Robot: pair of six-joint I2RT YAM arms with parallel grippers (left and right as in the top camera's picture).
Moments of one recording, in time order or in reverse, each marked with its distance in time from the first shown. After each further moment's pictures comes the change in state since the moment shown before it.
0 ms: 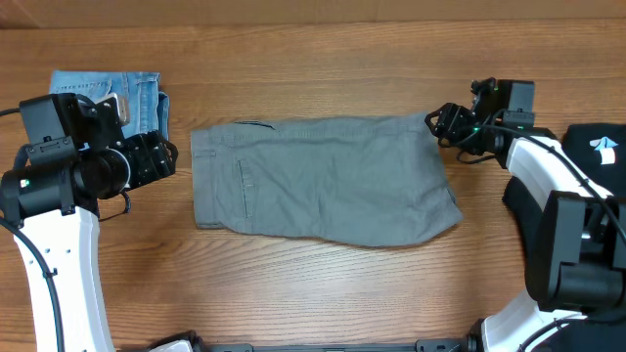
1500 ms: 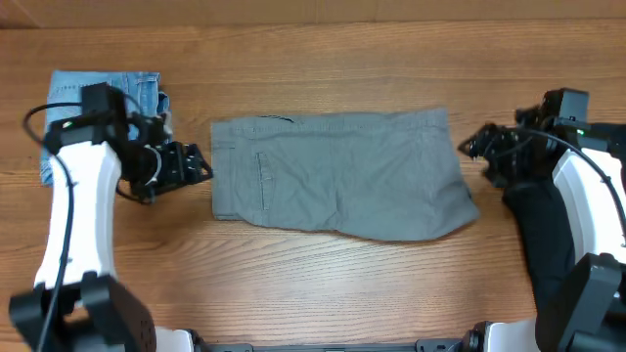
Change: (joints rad) left arm -0.076 0.322 -0.002 -0.109 0.073 0.151; right arm -0.145 -0.240 0.054 -0.656 0.055 0.076
